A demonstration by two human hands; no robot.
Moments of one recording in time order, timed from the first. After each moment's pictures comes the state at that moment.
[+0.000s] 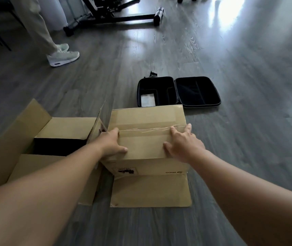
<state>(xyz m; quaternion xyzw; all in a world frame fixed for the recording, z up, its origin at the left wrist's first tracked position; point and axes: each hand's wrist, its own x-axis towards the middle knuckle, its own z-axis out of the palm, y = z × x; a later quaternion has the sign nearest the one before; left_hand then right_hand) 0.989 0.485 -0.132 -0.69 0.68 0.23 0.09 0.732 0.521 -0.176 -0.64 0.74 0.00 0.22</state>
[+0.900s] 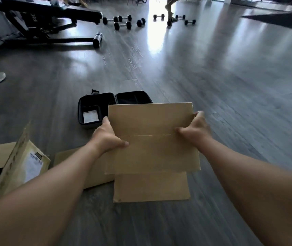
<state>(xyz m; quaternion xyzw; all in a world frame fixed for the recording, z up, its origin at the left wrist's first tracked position) 0.805 0.499 -0.112 -0.61 0.70 0.34 -0.15 0.523 0.602 -0.110 -0.36 0.85 -0.34 0.19</state>
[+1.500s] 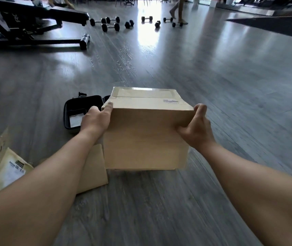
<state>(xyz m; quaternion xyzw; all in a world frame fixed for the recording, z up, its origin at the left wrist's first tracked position) 0.763 0.467 -0.088 -0.65 0.64 0.31 -0.27 0.494 0.628 -0.109 -0.46 0.79 -0.41 0.05</state>
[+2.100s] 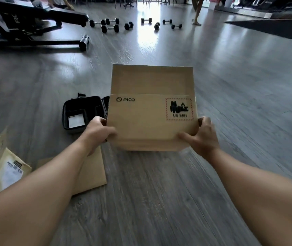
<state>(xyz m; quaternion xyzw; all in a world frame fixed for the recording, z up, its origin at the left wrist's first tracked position) 0.772 0.489 -0.106 -0.54 0.61 0.52 -0.26 0.471 0.655 -0.123 -0.42 0.80 -0.40 0.13</state>
